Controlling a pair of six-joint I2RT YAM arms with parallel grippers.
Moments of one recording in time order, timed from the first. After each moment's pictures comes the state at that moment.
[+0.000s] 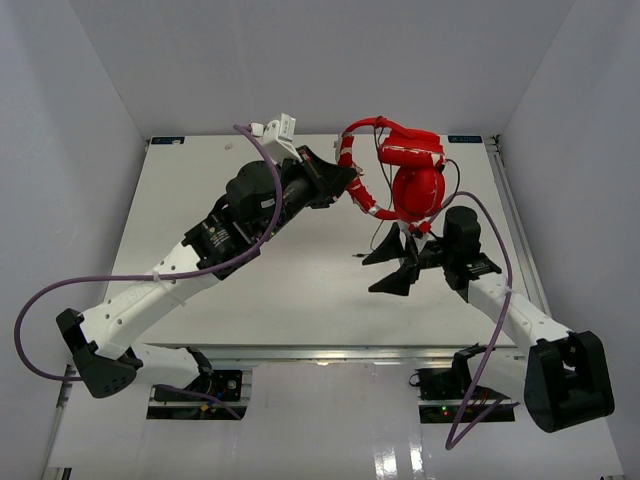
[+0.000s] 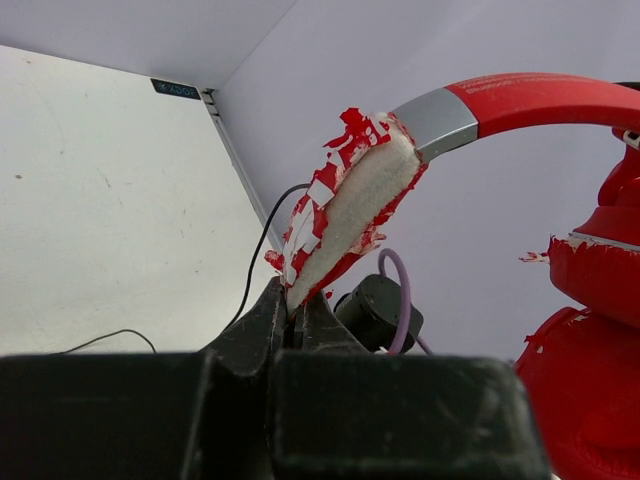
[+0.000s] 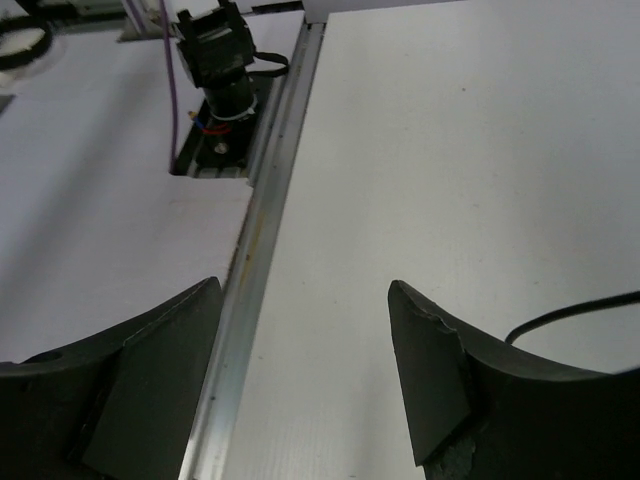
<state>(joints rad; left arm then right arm) -0.93 1.28 1.46 -0.16 -0.23 -0.77 0.30 1.11 0.57 0.29 -1.44 -0.13</state>
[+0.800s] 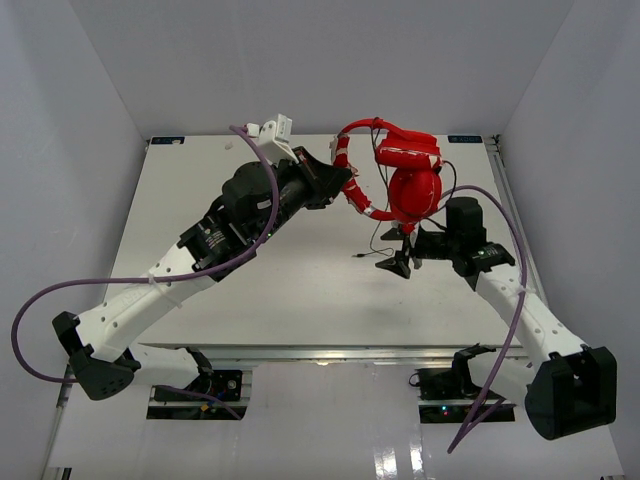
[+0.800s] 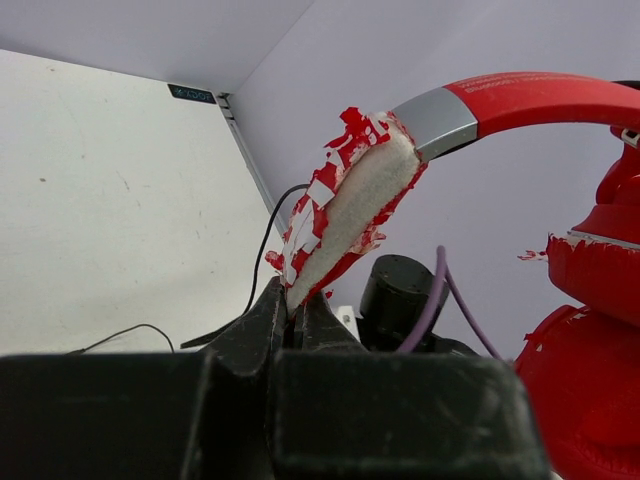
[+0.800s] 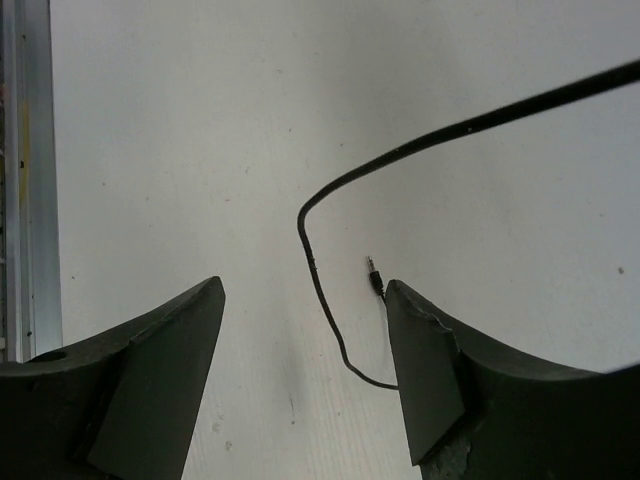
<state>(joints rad) -0.93 1.26 1.46 -0.19 -0.25 -0.74 0.29 1.06 0.77 -0.30 -0.94 -0.69</state>
